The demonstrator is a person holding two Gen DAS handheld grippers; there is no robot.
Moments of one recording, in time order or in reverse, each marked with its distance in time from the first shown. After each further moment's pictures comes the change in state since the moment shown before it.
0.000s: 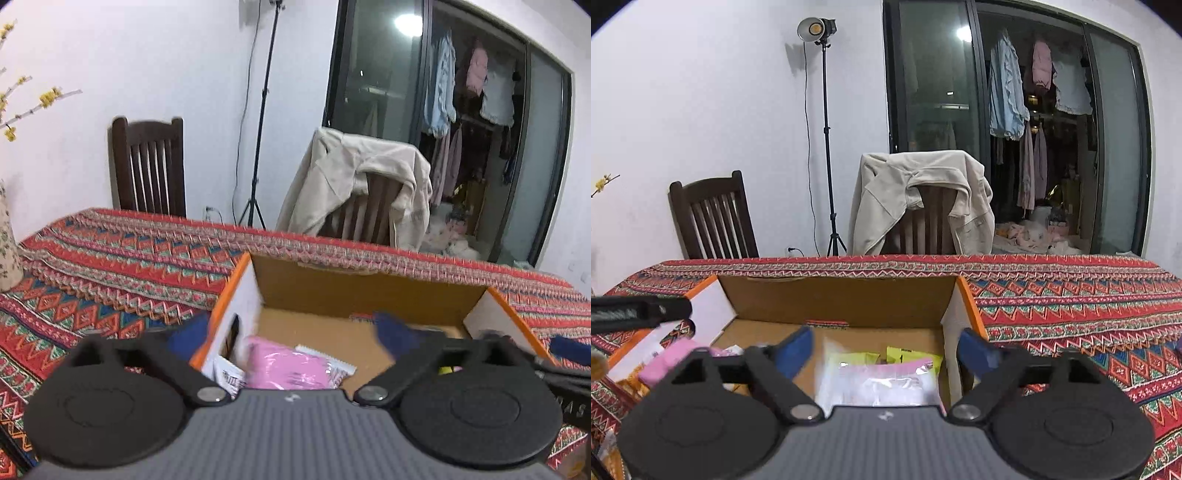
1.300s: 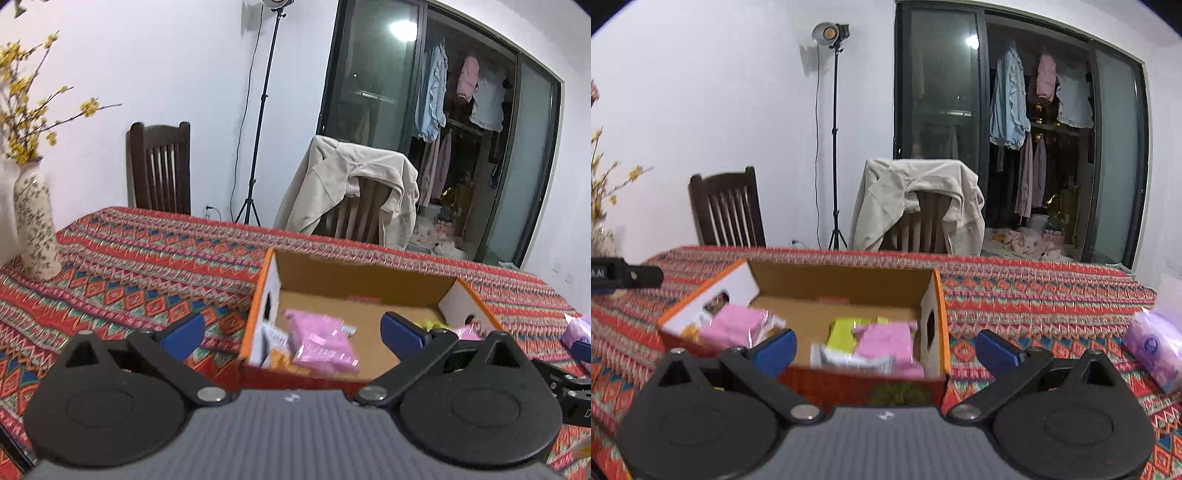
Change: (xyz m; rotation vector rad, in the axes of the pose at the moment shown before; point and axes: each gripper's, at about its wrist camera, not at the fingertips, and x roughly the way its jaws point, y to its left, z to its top) left arm -0.095 0.040 -0.003 -0.011 0.030 -0.040; right arm -0.112 -0.003 -0.014 -0.067 0.011 -0.010
